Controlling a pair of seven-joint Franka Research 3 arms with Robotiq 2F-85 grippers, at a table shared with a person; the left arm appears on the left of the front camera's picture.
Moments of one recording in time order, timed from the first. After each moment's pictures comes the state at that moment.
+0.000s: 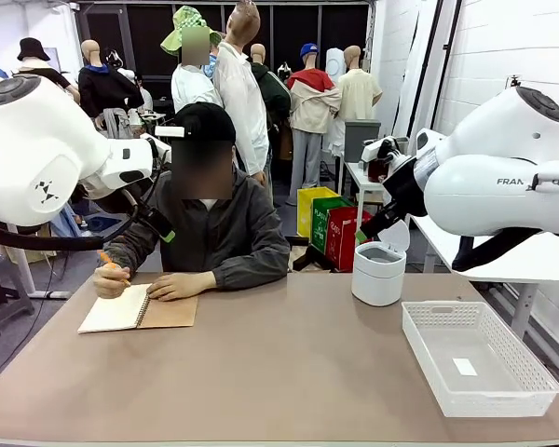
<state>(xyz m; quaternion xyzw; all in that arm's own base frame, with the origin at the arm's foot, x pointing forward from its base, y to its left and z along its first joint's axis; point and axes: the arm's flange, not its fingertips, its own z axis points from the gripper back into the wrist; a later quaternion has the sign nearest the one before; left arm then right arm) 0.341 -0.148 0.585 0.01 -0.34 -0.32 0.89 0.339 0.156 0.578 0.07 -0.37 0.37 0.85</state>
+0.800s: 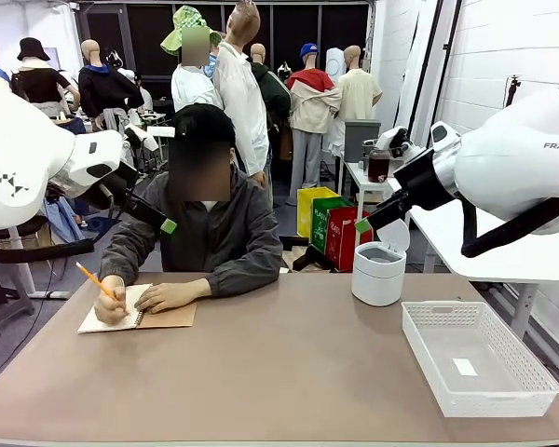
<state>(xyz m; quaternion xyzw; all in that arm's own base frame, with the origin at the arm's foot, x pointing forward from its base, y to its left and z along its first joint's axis) 0.342 -0.119 0.586 -0.11 -0.39 -0.37 0.83 0.340 0.137 0.587 0.17 -0.40 0.42 0.80</state>
